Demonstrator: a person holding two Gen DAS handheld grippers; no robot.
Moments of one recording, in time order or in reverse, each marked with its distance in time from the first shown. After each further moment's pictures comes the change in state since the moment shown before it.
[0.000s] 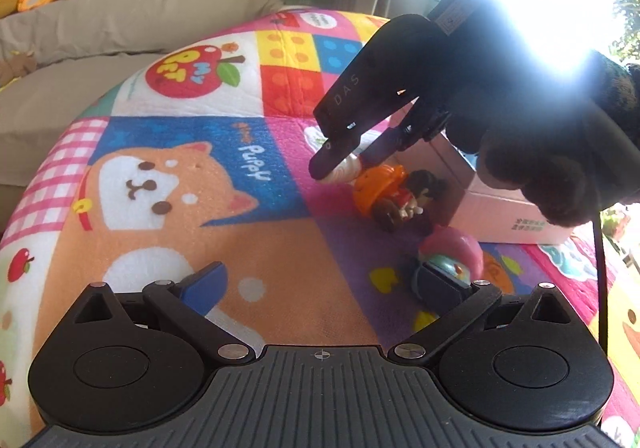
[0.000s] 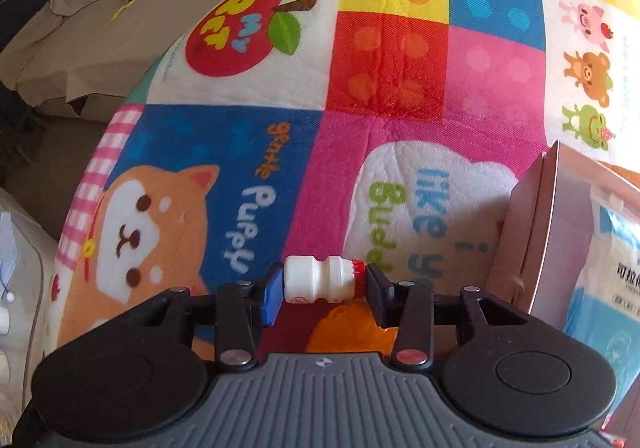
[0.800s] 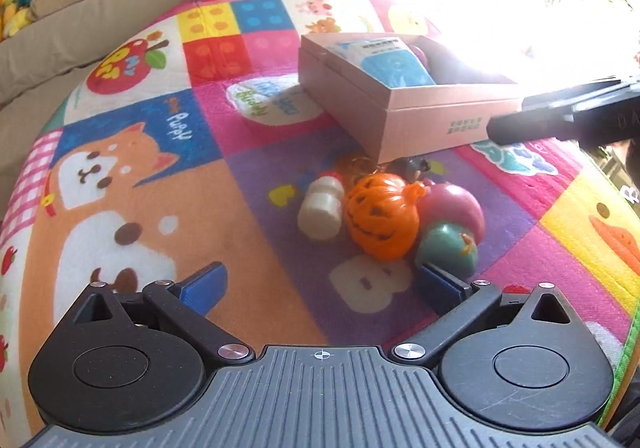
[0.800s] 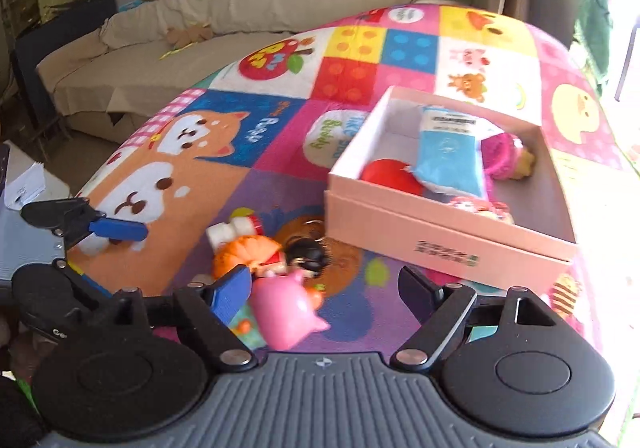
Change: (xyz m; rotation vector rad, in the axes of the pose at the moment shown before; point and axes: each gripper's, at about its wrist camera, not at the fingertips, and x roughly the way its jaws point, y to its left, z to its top) left arm -0.018 -0.071 -0.029 0.216 0.133 -0.010; right arm -0.143 -0.062 -0.223 -0.028 -0.411 -0.112
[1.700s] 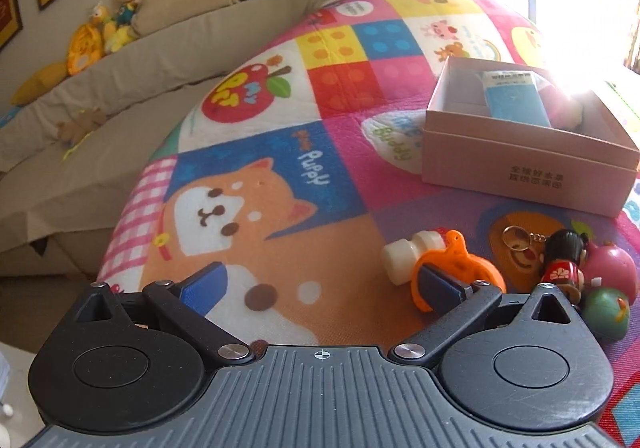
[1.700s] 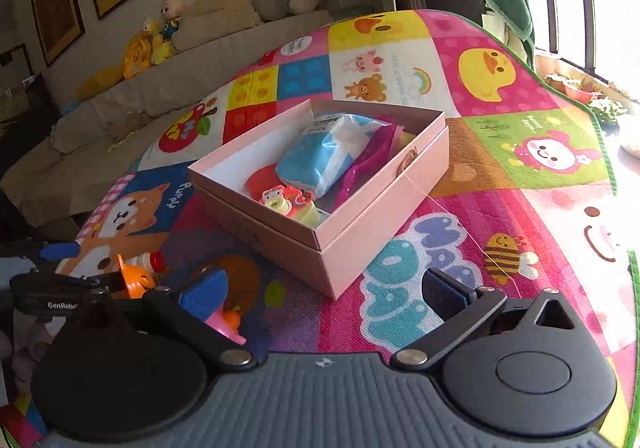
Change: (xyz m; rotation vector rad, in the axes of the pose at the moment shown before) left arm 0.013 0.040 0.037 -0.073 -0.048 0.357; right arm 0.006 -0.063 -0.036 0.241 -0.073 -0.043
